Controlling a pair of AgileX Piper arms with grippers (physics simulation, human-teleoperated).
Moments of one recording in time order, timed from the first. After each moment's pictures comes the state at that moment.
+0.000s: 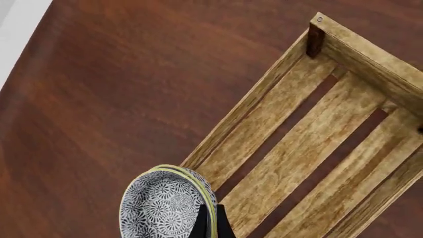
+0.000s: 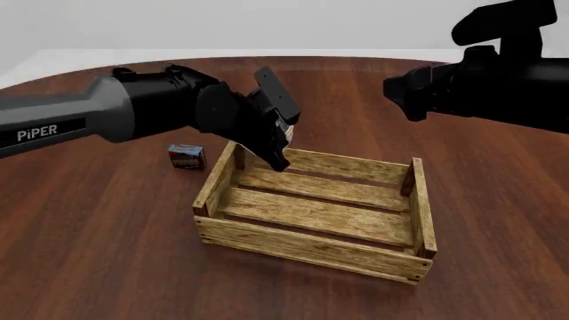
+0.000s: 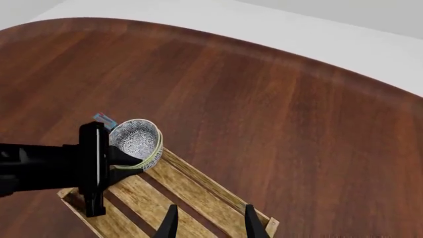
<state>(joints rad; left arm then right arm) -0.63 1.77 -1.36 0.48 0.48 0.39 1.09 -0.97 0.35 -0.02</state>
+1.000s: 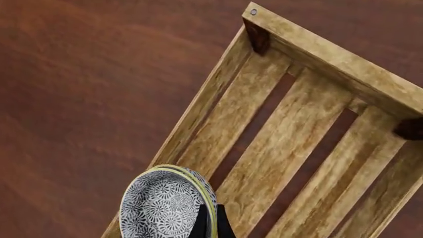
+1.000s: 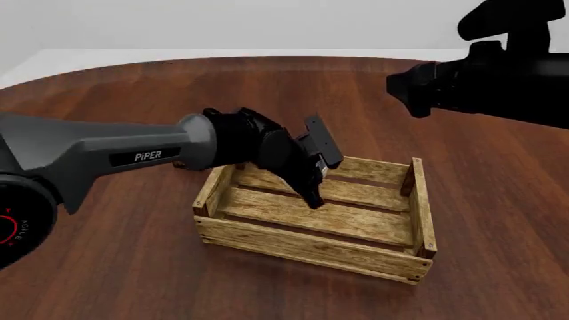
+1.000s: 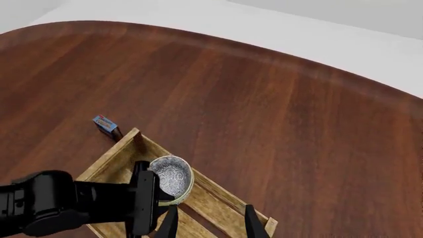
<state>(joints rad) -0.75 2.00 -1.45 0.44 0.50 0.38 1.08 -0.98 0.36 -0.01</state>
